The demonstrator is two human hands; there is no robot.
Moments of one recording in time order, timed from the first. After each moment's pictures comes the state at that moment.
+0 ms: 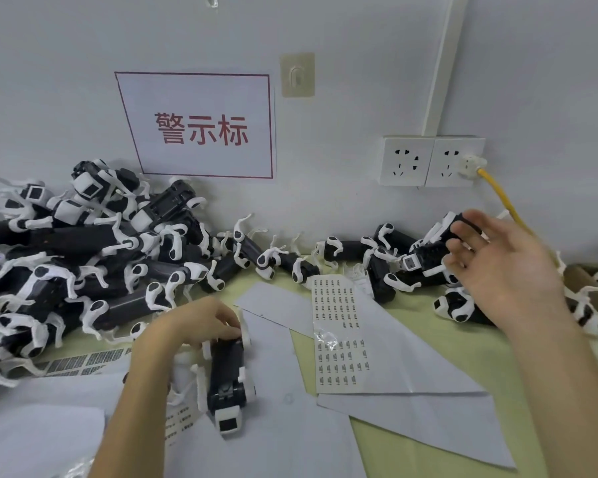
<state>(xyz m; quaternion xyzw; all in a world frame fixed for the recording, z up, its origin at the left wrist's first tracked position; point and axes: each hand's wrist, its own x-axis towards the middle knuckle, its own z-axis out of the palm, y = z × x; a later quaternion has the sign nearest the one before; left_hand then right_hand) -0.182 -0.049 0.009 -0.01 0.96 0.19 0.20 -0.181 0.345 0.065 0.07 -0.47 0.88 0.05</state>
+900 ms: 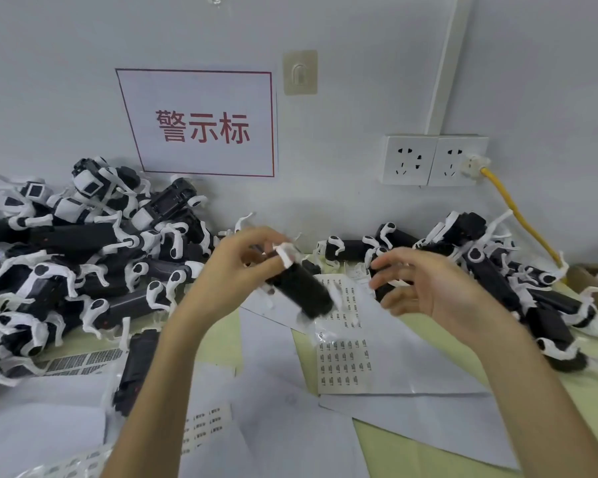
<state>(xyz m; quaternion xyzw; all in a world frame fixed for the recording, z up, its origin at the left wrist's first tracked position) -0.161 0.008 0.061 0.19 0.81 0.54 -0.13 -0.171 0.290 0.063 0.05 -0.71 0.69 -0.11</state>
